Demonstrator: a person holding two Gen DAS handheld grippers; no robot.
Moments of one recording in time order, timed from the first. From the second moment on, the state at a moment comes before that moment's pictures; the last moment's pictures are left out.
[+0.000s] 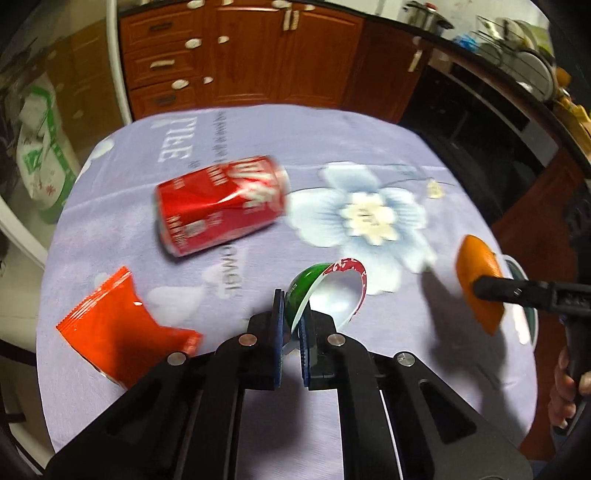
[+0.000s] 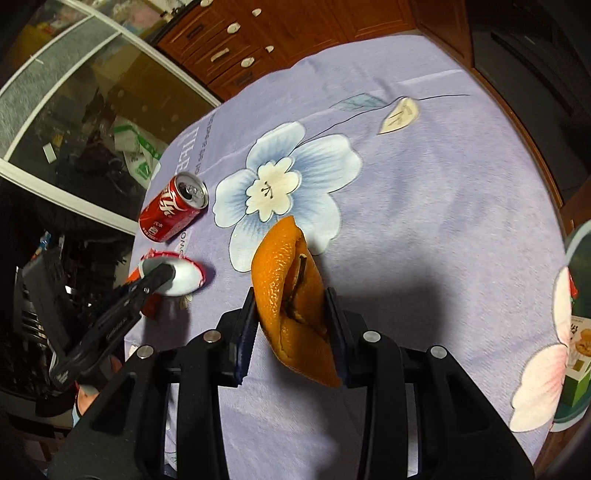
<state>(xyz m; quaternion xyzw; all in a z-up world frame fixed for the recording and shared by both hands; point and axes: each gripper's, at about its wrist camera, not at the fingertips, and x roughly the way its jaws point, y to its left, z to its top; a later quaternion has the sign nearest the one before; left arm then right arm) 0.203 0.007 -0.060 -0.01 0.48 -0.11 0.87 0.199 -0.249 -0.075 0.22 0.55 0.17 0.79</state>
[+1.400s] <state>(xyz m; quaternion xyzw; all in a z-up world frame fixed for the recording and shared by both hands) 0.117 -0.361 -0.056 0.18 0.48 -0.33 0.79 0.042 -0.546 -0.056 0.35 0.44 0.01 0.83</state>
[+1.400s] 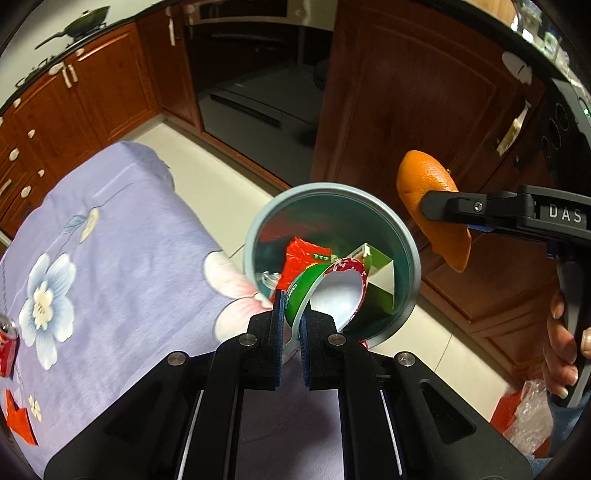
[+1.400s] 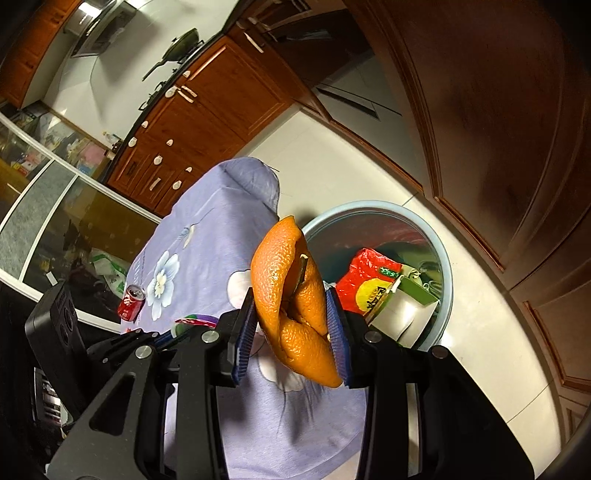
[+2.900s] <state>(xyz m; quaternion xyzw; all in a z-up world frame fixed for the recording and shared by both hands) 0.129 -0.332 -0.071 0.13 0.50 -0.31 0.80 0.075 -0.520 -0.068 0.32 0.49 -0.05 0.81</state>
